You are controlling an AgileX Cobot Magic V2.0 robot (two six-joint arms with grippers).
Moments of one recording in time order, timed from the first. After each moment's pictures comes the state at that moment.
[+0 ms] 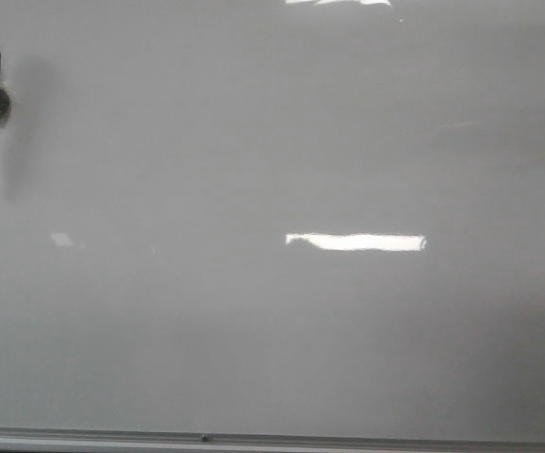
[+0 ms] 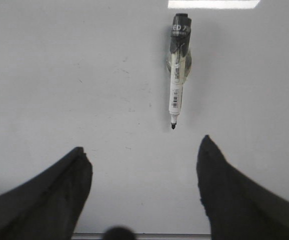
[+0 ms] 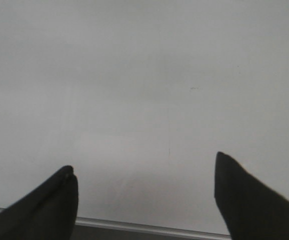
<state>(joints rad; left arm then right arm) -0.05 0.80 -0.72 -0.01 0.57 -0.01 -0.03 0.73 -0.75 0.09 0.68 -0.08</state>
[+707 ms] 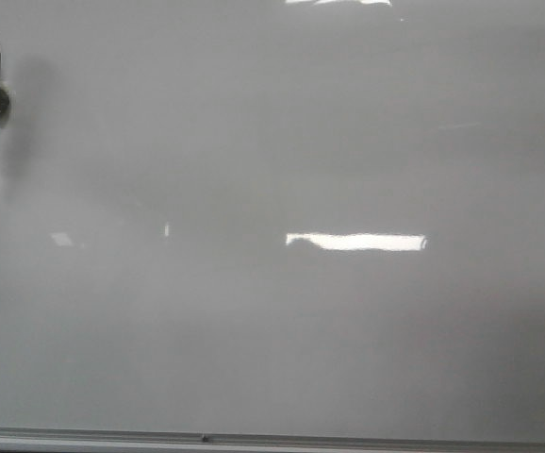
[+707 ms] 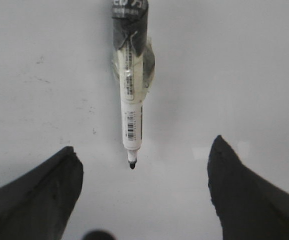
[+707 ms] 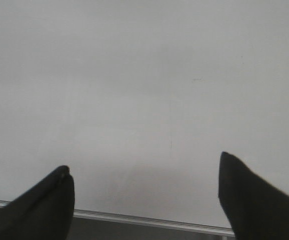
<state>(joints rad) -0.16 1.24 -0.73 -0.06 0.18 -0.01 -0.03 0.73 -0.75 0.09 0.70 -0.08</state>
